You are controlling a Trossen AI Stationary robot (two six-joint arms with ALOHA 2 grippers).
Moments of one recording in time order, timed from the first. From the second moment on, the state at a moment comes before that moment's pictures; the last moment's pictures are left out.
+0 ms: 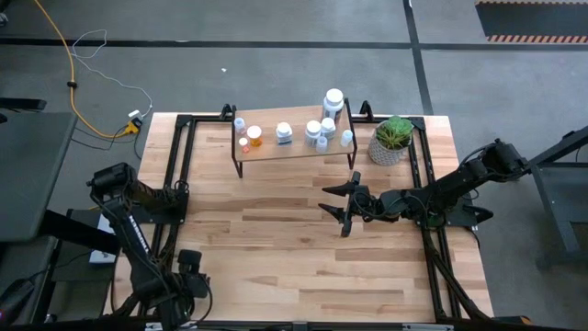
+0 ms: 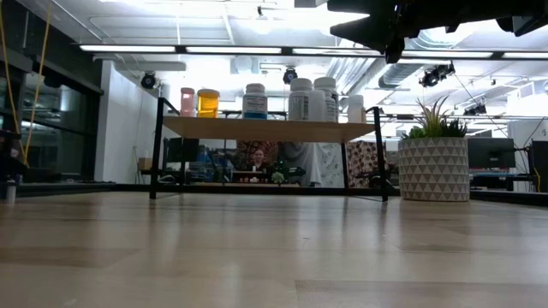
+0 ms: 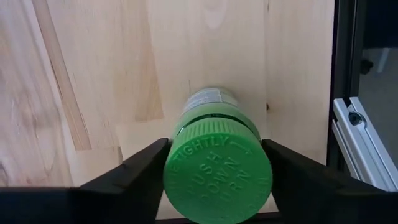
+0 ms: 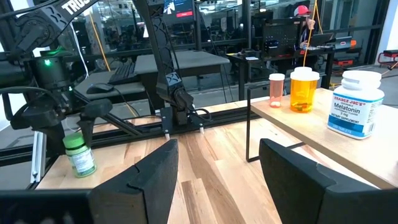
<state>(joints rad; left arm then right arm) -1.00 1.67 1.16 -1.02 -0.10 -1.00 0.33 1.31 0.53 0.78 0.55 0.09</state>
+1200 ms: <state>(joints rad) -0.05 1.64 1.90 -1.50 -0.37 -0.36 0.33 1.31 0.53 0.78 0.55 0.09</state>
